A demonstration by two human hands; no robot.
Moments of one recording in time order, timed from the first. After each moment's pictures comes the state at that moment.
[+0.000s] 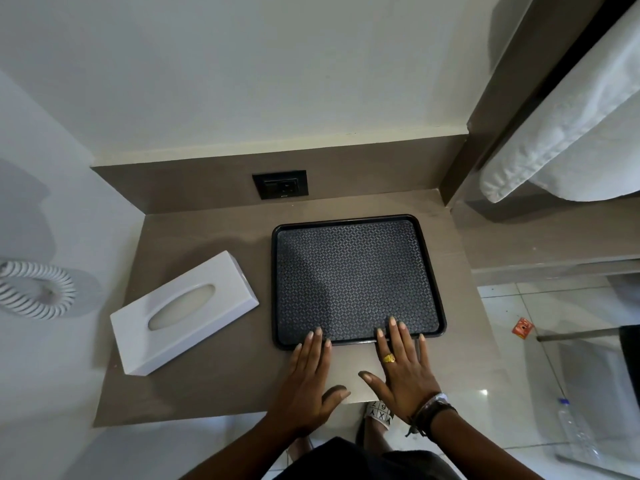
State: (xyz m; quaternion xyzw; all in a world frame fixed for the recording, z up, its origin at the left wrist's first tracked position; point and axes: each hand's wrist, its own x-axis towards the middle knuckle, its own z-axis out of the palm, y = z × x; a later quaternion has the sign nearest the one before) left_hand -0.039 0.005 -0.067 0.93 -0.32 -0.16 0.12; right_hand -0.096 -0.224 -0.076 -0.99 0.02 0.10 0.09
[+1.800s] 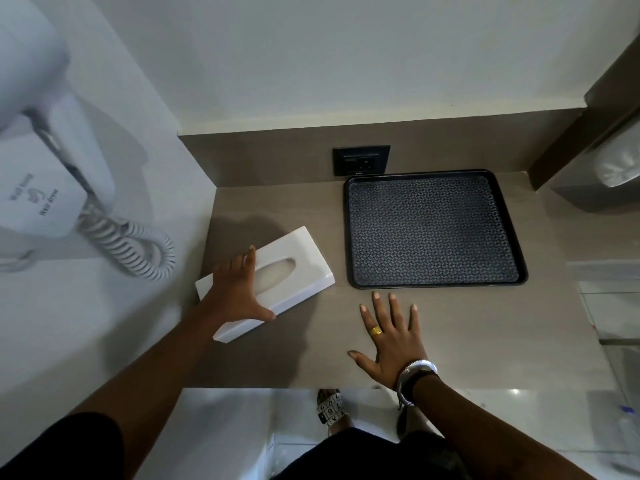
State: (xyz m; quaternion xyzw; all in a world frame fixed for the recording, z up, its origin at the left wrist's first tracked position) left_hand 0.147 0.232 -0.017 0.97 -0.15 -0.19 -0.03; right_hand -0.019 -0.073 -0.083 -0.98 -0.04 0.17 0.09
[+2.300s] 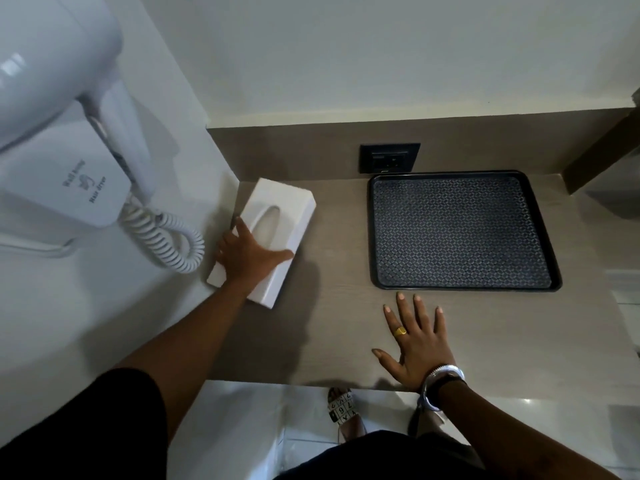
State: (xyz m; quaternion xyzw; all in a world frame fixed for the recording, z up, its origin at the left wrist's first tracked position) left_hand 0.188 0.219 -0.003 0.97 0.15 -0.09 0.15; right_hand -0.020 -0.073 -0.085 -0.99 -0.05 0.14 0.07
